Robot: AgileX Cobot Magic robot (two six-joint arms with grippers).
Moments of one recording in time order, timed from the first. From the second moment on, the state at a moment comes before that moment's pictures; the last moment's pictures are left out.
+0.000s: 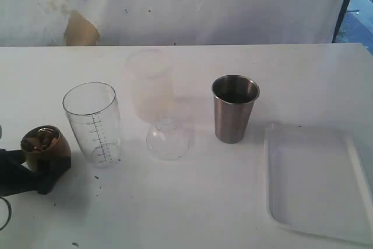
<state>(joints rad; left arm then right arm) 0.08 1.83 -0.27 0.59 -0.95 -0.31 -0.10 0.00 0.00 -0.04 0.34 0.08</state>
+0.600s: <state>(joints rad) 0.08 1.95 -0.40 0.57 -0.97 -0.25 -0.10 0.00 0.00 -0.04 0.34 0.08</state>
